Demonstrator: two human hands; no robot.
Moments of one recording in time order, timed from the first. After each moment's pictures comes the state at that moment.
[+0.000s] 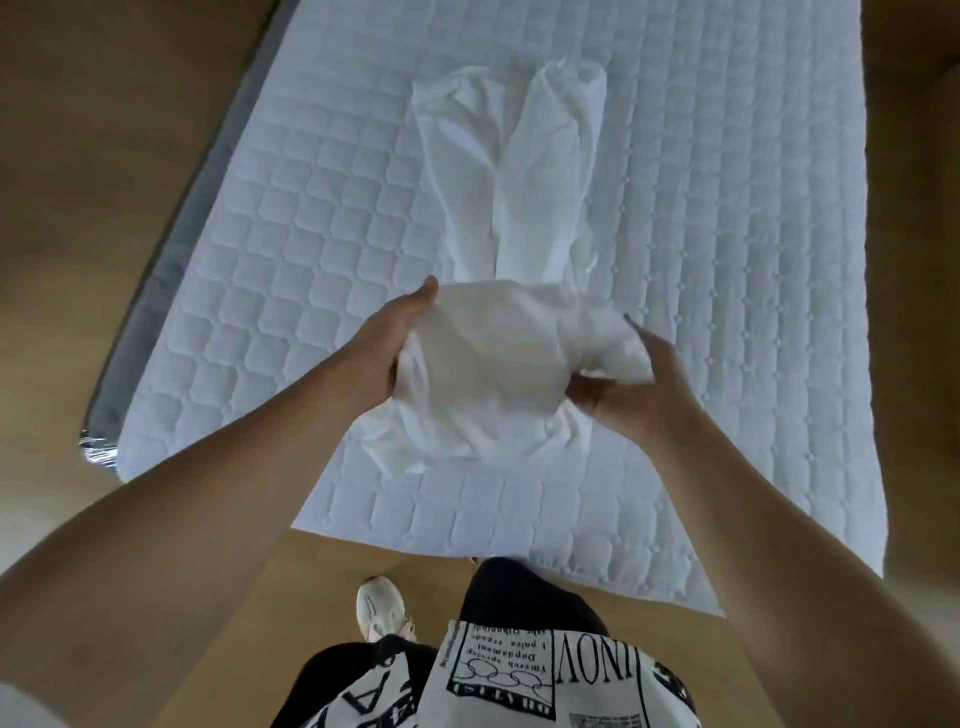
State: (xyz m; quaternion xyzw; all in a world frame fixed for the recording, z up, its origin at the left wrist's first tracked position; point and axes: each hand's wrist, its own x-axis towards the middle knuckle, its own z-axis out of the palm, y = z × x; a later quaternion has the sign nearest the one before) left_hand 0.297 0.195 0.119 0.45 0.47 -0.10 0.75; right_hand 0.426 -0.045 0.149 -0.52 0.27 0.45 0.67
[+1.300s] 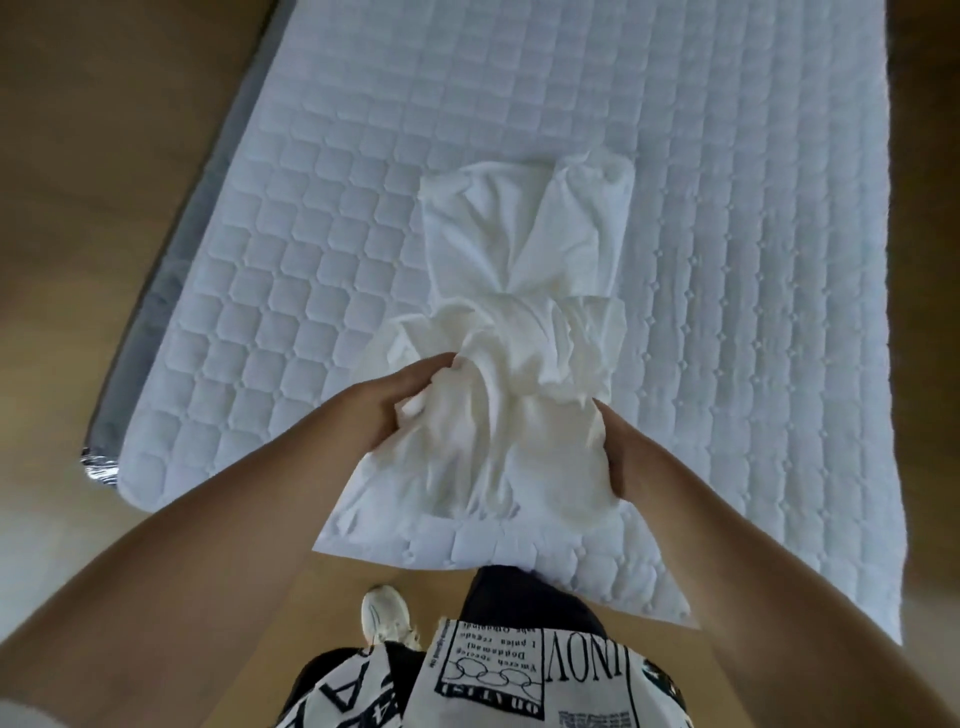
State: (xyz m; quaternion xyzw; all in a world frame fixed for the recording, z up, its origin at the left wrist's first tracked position) left_hand 0.303 0.172 0.122 0.44 0.48 -0.27 0.71; right_hand 0.414 -0.045 0.112 -0.66 0.20 0.58 0.44
